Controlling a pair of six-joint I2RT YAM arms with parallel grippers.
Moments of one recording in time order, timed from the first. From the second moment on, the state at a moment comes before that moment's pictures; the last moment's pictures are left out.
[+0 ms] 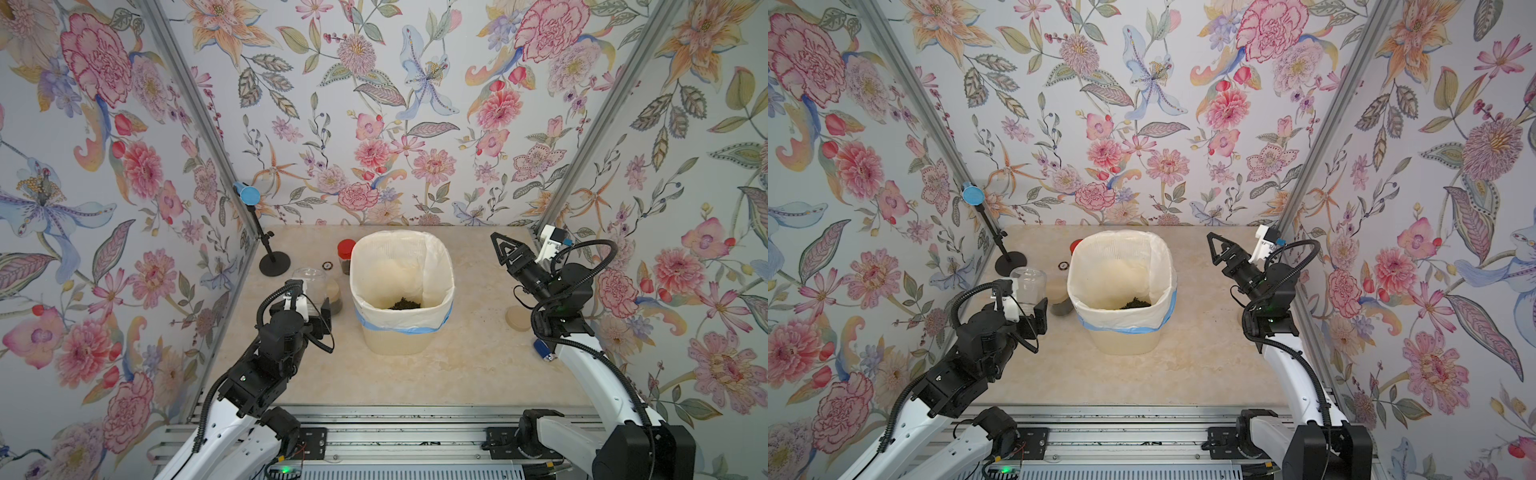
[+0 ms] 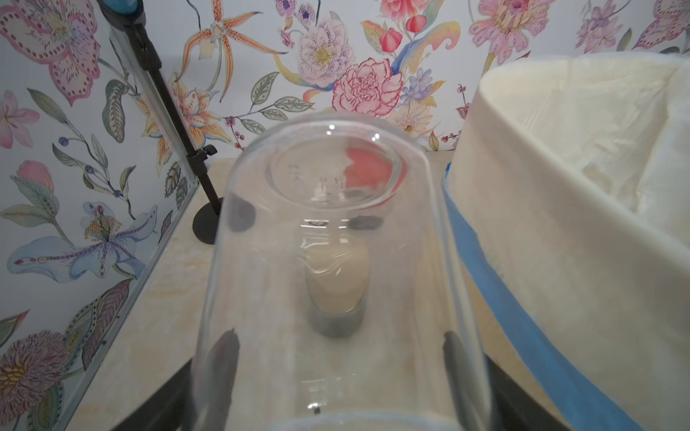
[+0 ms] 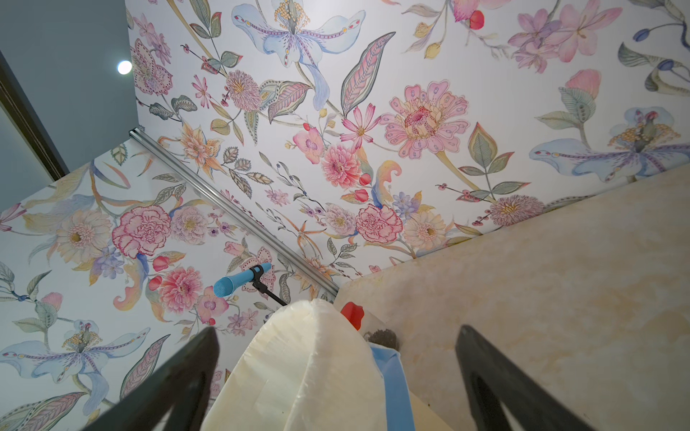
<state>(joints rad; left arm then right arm) -0.51 0.62 0.70 -0.45 -0.44 -0.19 0.03 1.09 0.76 0.49 -0.52 0.93</state>
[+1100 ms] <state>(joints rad) -0.15 0.89 0.76 -0.81 -0.08 -0.37 -0.01 1.24 0.61 0.82 -0.58 1.09</state>
